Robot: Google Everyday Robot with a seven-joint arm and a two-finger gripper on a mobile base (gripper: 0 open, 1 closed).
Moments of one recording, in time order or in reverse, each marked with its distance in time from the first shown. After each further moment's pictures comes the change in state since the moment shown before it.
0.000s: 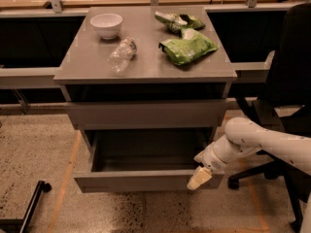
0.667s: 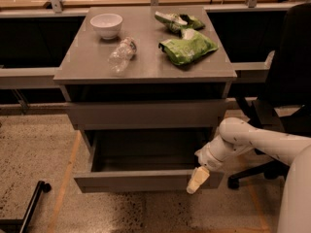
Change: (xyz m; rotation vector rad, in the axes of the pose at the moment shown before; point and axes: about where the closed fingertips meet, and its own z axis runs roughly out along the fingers) arm 0.004 -0.019 0.026 -0.032 0.016 0.011
